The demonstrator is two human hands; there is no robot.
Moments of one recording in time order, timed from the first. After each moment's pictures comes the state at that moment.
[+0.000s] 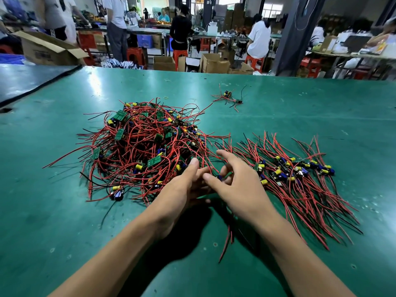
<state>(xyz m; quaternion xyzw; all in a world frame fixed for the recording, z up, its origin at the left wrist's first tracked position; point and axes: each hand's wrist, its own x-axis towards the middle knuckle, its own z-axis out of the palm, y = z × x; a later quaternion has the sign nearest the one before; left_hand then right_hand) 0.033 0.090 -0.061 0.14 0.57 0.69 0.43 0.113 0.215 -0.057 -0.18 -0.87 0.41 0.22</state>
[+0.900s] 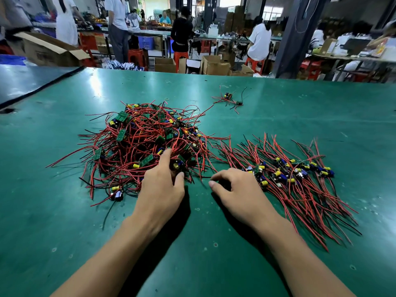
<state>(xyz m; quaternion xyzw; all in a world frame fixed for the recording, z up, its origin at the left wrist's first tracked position) 0.017 0.062 -0.062 0.27 0.86 0.42 -0.10 0.112 0.226 -0.070 -0.14 -0.93 0.27 0.19</state>
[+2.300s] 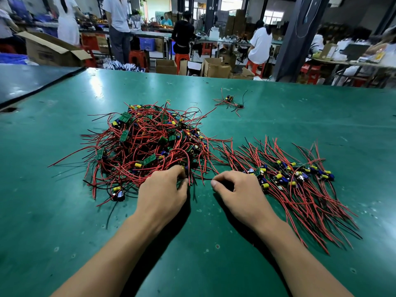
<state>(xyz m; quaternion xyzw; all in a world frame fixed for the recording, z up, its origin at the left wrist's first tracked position) 0.013 0.060 -0.066 0.31 0.89 0.30 -0.12 0.111 0.229 -0.076 -0.14 -0.91 0.32 0.22</state>
